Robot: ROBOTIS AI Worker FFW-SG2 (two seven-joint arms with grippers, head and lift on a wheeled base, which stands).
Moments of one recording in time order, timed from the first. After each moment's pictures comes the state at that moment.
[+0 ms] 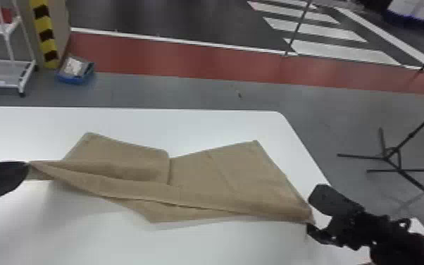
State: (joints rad) left arm 0.22 0.08 0.33 -1.93 -0.22 0.14 -1.00; right arm 0.35 -0.18 -0.36 -2.01 1.04 0.43 0.99
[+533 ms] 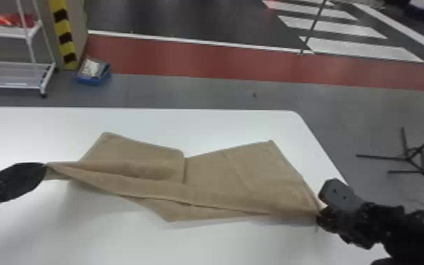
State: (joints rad) left arm 0.23 0.08 0.34 -1.93 -0.22 0.14 -1.00; right arm 0.29 -0.18 -0.35 -1.98 1.05 0.44 1.15
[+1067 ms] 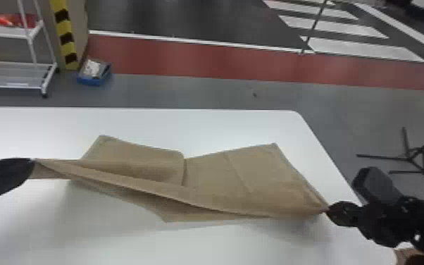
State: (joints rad) left arm 0.23 0.08 0.39 -1.95 -0.20 0.10 -1.01; right arm 0.30 -0.17 -0.49 -2.10 0.87 0.44 1.32
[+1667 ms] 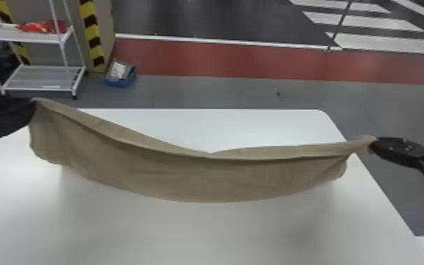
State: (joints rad) left arm 0.11 0.07 0.41 -2.10 -0.19 0.24 -0.92; right arm 0.07 -0.14 -0.67 -2.25 0.33 0.78 1.29
